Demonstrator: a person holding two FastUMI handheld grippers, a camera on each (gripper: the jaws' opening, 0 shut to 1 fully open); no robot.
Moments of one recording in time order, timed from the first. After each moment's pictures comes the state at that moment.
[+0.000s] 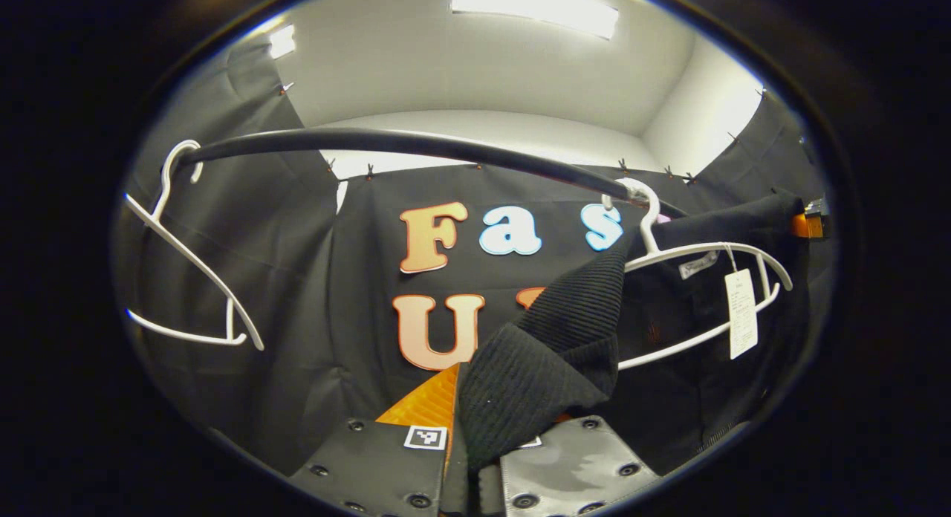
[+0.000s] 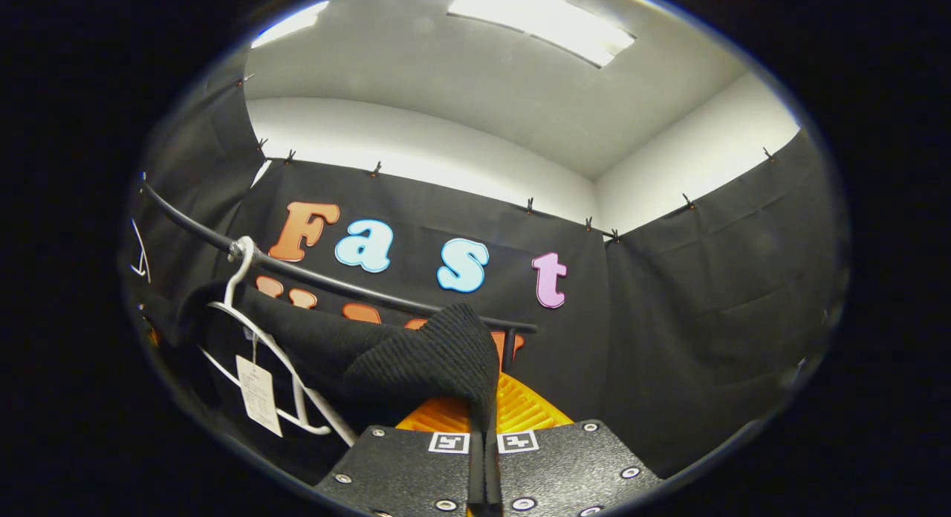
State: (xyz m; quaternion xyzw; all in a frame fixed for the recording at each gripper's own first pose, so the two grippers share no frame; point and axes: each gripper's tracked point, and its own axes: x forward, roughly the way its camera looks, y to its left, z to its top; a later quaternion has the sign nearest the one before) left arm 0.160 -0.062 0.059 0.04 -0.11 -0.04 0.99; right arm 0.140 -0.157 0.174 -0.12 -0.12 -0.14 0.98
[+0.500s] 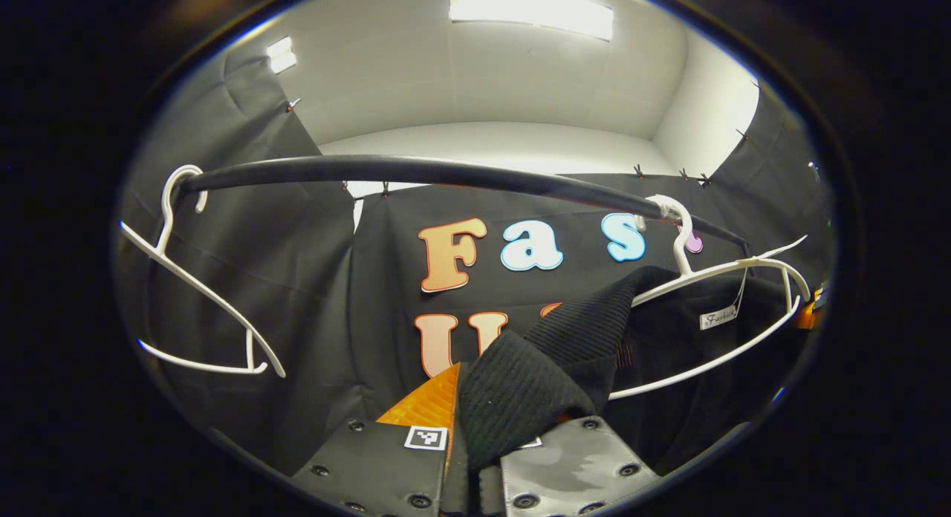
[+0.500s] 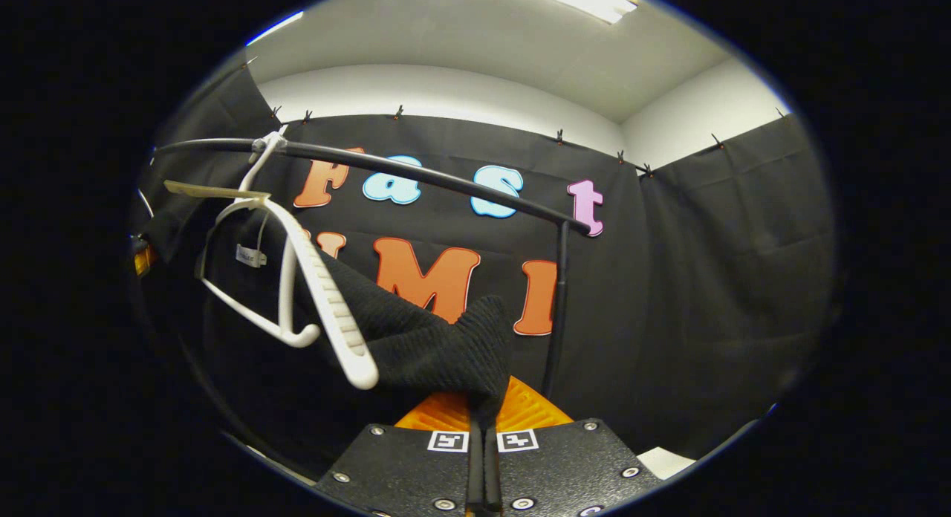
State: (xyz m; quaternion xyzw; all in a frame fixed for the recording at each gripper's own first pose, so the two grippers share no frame) left arm 0.173 -0.049 0.086 0.06 -0.13 -0.02 0.99; right arm 0.176 -0.117 0.040 -0.08 -0.03 -0.09 0.99
